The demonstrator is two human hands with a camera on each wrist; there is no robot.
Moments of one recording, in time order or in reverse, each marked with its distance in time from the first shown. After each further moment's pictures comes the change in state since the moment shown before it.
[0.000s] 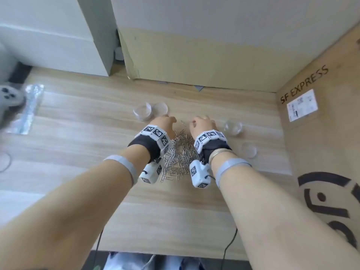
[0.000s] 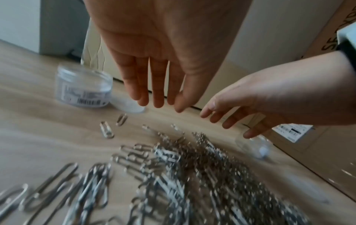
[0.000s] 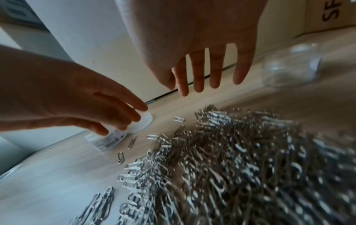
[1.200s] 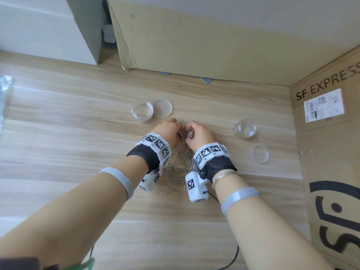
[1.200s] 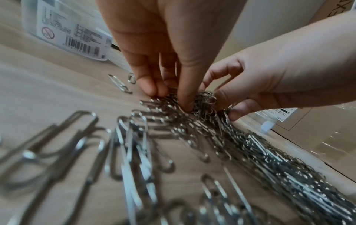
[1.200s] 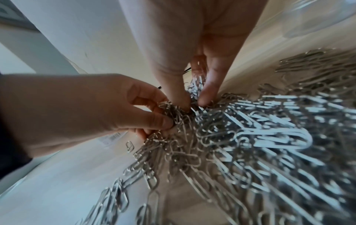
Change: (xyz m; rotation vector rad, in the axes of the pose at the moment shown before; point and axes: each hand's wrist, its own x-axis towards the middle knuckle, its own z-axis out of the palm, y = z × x) left_hand 0.041 -0.027 0.014 -0.012 -0.174 0.124; right_hand 0.011 -0.018 0.028 0.127 -0.131 0.026
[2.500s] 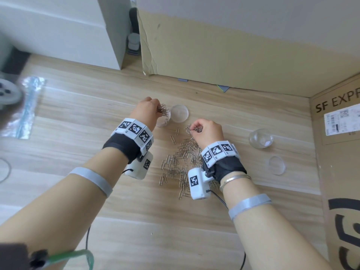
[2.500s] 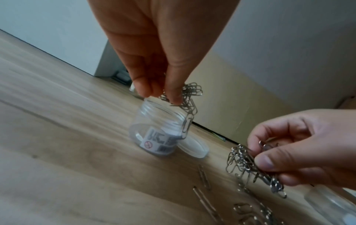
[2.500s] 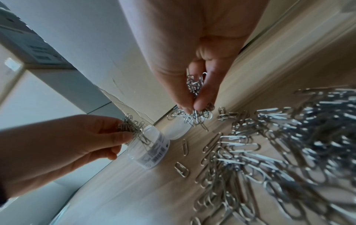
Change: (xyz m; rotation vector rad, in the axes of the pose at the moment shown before) left_hand -0.023 -0.065 -0.062 -0.128 0.402 -0.183; right_hand 0.009 -0.039 -0.005 0.107 0.090 -0.022
